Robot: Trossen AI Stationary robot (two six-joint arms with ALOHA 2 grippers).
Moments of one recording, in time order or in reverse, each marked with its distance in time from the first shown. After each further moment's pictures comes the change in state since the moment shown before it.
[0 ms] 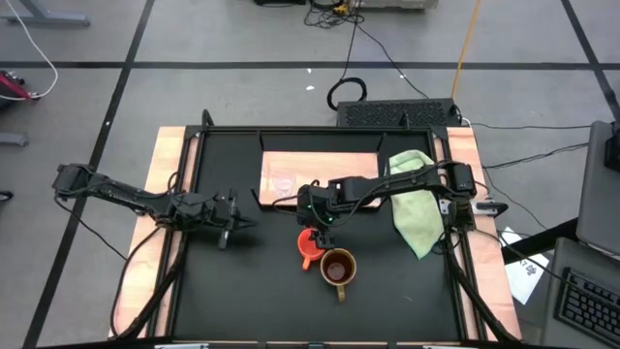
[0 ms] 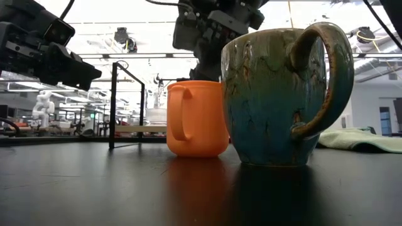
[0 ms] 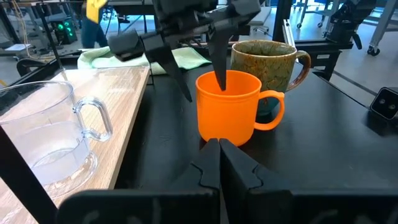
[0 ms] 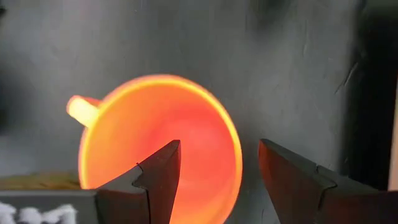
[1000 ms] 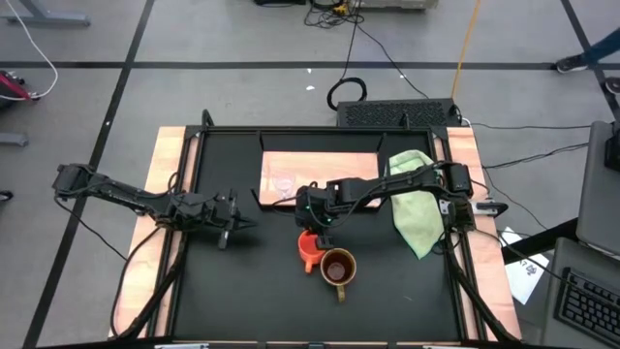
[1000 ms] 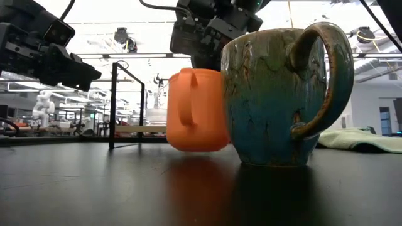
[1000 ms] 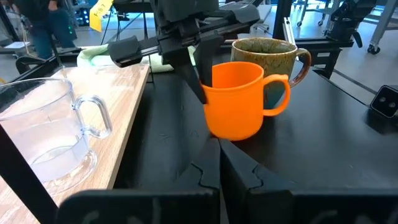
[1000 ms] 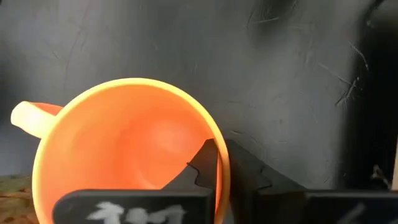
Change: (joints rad) left arm 0.000 0.000 0.000 -0.007 0.000 -0.002; right arm -0.007 0.023 -0.001 0.036 -0.004 -0.052
